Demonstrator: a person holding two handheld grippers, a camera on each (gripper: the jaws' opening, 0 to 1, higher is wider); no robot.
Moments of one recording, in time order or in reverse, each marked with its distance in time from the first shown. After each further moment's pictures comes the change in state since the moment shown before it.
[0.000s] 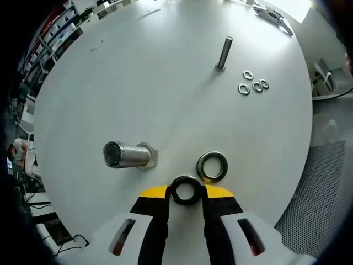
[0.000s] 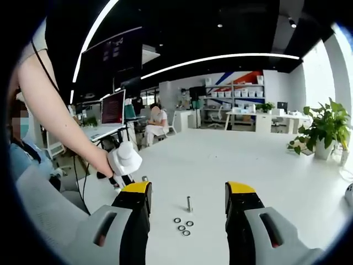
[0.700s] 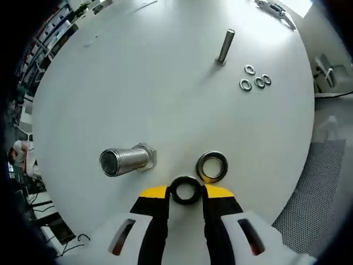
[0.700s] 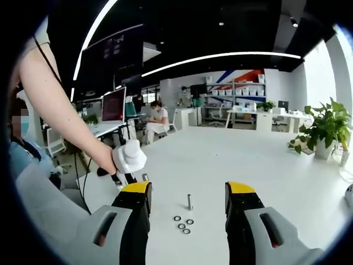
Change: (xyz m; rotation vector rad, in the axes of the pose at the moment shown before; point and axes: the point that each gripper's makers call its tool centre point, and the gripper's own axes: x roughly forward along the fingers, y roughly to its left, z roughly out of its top) left arm -0.003 -0.003 -0.002 0.034 0.064 -0.012; right arm 0.001 0.001 -0.004 -0.006 0.017 0.004
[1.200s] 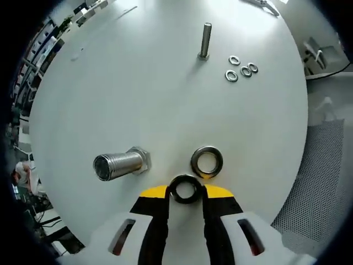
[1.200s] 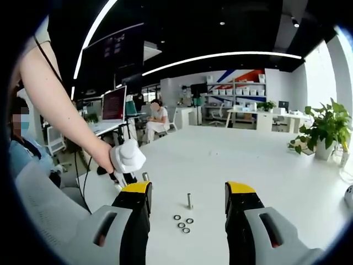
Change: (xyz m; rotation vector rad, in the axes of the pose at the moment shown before) left arm 0.002 0.000 0.000 0.092 0.005 -0.007; right arm 0.001 0.000 -0.002 -0.007 0.008 0.004
